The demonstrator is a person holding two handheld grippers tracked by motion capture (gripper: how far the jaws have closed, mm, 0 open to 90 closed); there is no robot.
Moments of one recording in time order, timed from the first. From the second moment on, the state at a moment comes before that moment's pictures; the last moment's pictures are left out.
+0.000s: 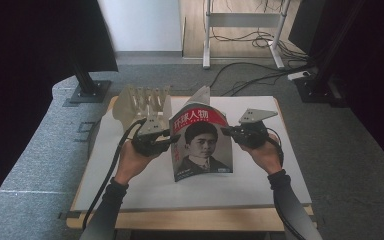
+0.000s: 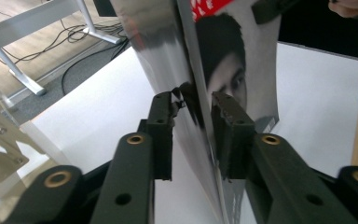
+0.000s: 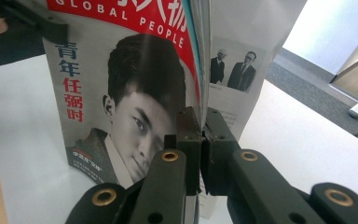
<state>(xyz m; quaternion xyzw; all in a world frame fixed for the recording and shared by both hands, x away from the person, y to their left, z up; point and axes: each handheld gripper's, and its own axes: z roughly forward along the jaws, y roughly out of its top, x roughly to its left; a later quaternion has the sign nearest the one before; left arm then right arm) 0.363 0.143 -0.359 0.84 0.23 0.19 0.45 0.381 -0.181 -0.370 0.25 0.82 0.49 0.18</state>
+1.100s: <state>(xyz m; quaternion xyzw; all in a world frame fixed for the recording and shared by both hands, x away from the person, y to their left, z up) 0.381 0.144 -0.358 0.86 0.25 0.16 0.42 0.378 -0.211 -0.402 0.30 0.82 0.46 0.18</state>
